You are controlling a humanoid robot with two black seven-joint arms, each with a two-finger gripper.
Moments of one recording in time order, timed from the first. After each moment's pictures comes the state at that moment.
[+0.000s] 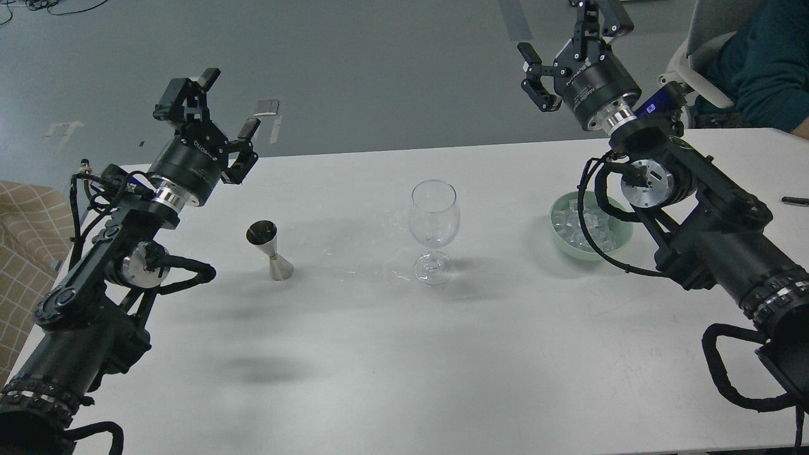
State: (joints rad) left arm -0.55 0.28 -1.23 -0.89 0.70 -0.39 -0.26; right arm 0.86 -0.13 0.97 0.70 -0.44 0.31 0.34
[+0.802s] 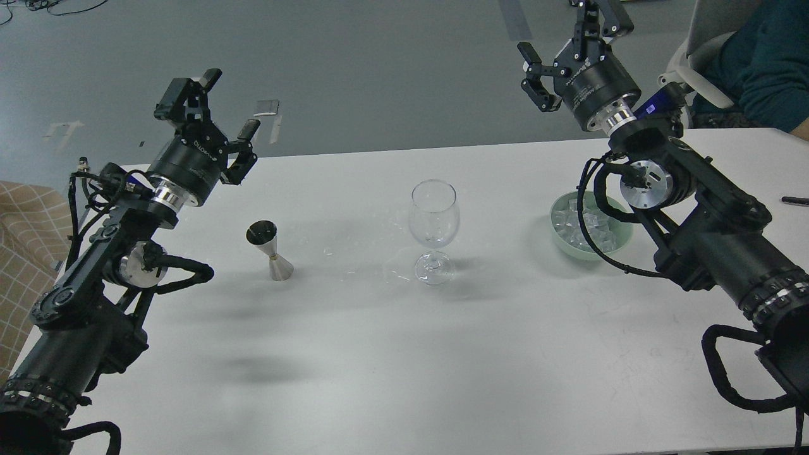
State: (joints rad) left arm -0.55 0.29 -1.23 -0.90 0.70 -0.39 -0.25; right arm 0.86 -0.13 0.97 0.70 -0.44 0.31 0.35
